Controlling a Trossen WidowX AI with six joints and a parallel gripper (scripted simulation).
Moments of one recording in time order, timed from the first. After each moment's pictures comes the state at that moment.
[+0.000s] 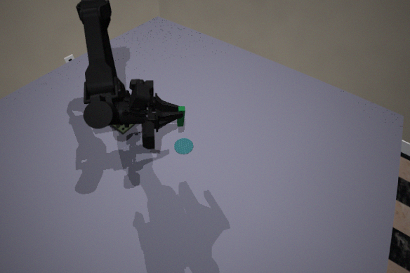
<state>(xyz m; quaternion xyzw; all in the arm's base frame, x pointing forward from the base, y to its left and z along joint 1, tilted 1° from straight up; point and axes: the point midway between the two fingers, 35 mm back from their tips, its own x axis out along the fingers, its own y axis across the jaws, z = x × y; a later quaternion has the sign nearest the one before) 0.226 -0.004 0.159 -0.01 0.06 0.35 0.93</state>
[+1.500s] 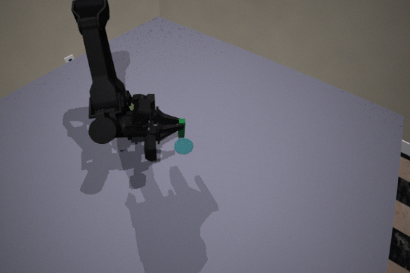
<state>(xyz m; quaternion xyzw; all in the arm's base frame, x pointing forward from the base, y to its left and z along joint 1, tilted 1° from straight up) 0.230 -0.011 0.119 -0.02 0.04 0.35 0.94</state>
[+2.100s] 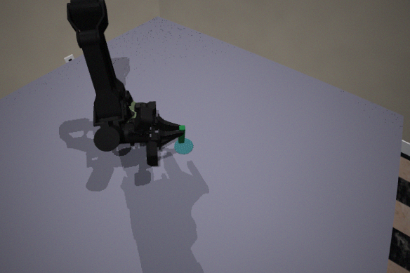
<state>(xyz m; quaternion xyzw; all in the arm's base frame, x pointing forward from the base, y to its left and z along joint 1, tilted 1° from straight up) 0.227 -0.008 0.085 -0.02 0.05 0.35 0.94</state>
